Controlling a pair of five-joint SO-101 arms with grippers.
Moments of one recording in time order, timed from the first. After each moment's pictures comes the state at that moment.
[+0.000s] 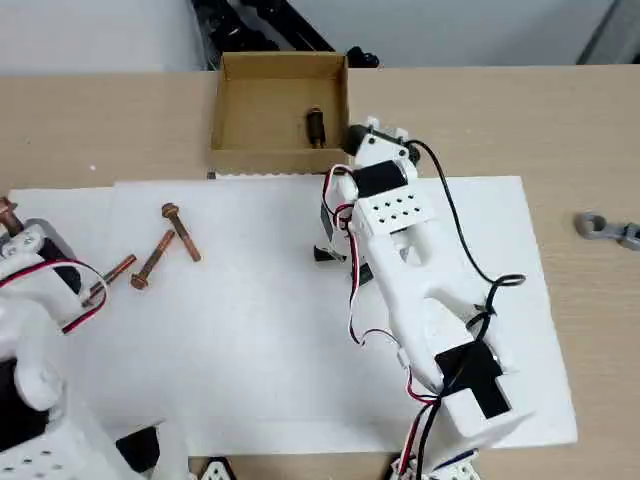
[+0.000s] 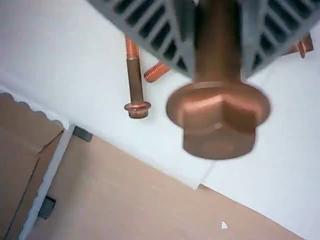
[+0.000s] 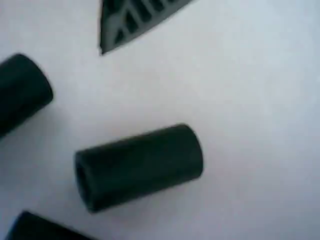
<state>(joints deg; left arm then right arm) -28.0 -49.5 5.3 91.7 15.3 -23.9 6.6 1.4 82.6 -37.1</state>
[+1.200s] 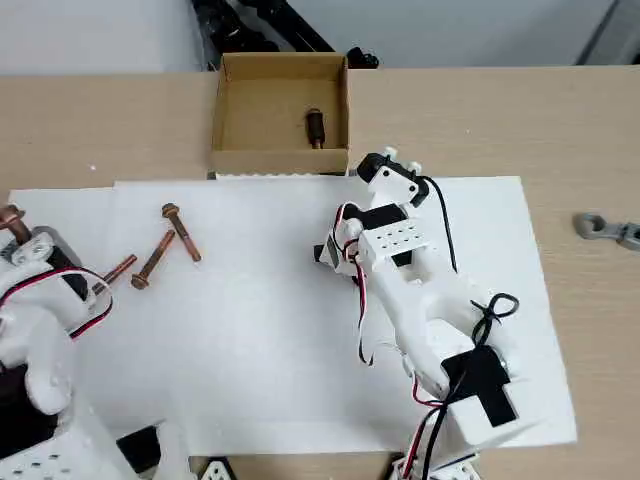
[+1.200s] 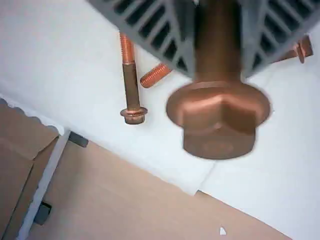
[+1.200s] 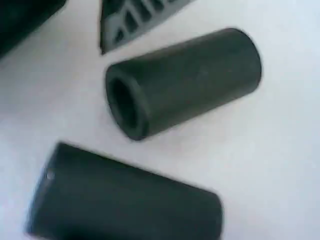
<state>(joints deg) -28.0 -52.1 9.6 90.2 15.2 -21.8 6.2 22.2 58.3 -44.0</state>
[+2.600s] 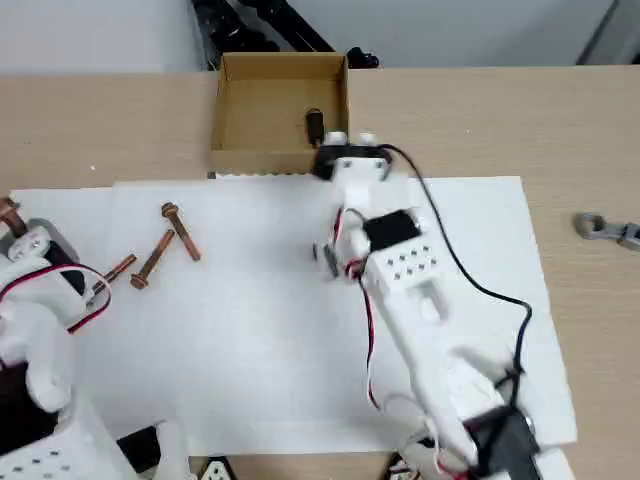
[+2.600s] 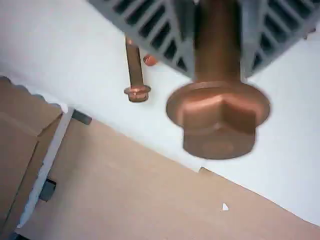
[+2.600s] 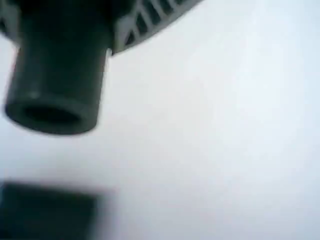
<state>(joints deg) -28.0 -52.1 11.8 85.5 15.2 -29.1 -16.0 22.9 71.2 -11.7</state>
